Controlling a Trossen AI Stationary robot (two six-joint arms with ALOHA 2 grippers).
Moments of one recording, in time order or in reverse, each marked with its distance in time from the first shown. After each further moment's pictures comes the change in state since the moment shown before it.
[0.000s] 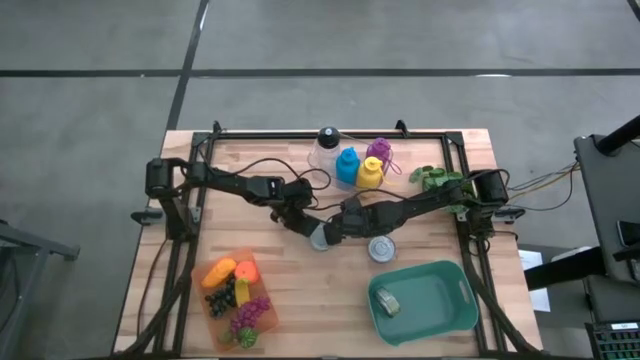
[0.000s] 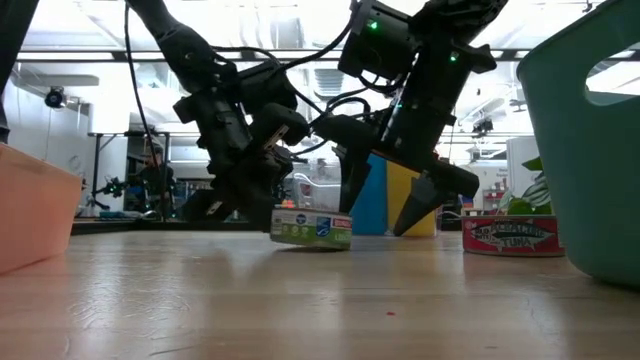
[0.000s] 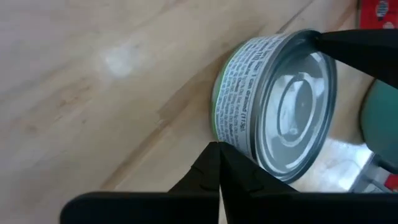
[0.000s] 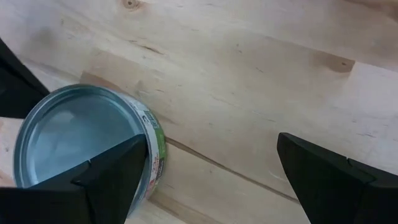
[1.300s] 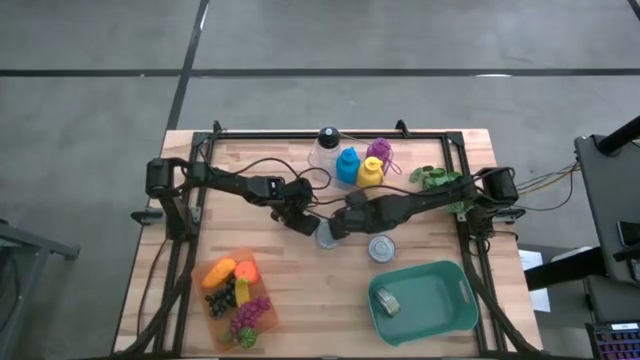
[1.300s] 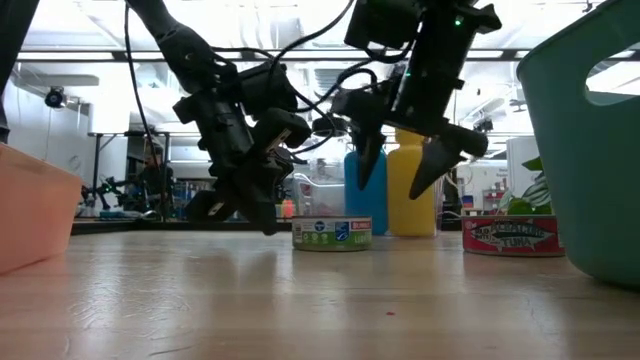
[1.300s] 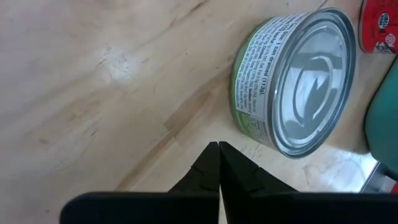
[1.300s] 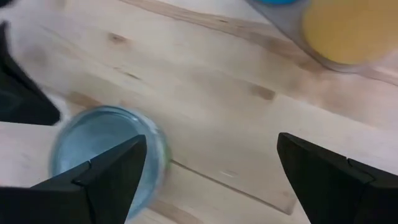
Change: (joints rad) left arm 0.001 0.004 -0.003 0.009 -0.033 0.001; right arm 0.001 -0.122 0.087 -0.230 0.098 -0.024
